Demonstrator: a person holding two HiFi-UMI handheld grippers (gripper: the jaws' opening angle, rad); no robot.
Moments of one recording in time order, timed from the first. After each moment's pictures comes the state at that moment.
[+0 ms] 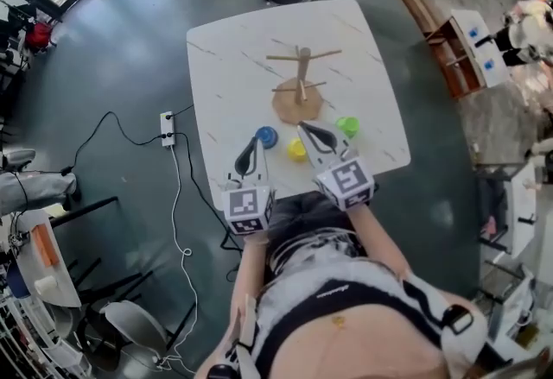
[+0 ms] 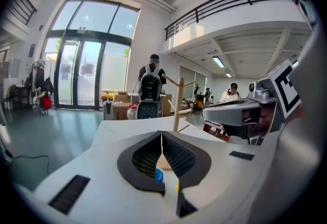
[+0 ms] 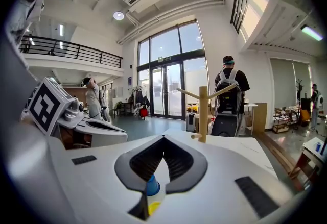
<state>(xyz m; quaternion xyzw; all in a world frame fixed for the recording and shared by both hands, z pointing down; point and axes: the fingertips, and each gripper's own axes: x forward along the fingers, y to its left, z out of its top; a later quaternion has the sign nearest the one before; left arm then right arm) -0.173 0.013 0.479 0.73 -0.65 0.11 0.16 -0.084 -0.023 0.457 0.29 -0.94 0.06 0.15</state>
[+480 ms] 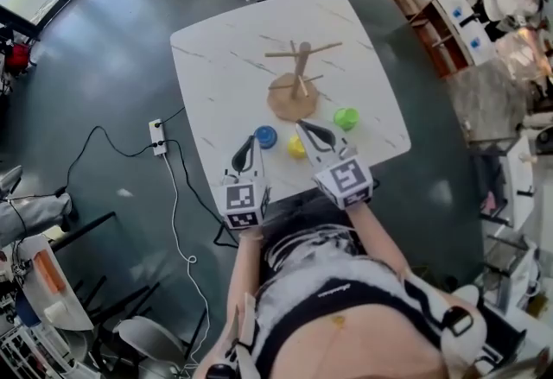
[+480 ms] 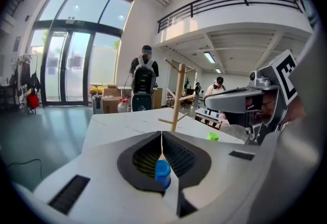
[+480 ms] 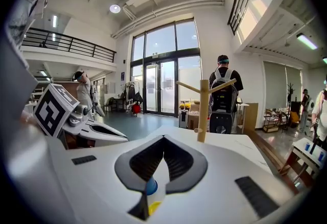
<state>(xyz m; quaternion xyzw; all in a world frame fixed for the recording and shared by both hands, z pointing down) -0.189 0.003 0.519 0.77 -0.60 0.14 0.17 -0.094 -0.024 0.474 0.34 -0.92 0.06 0.17</state>
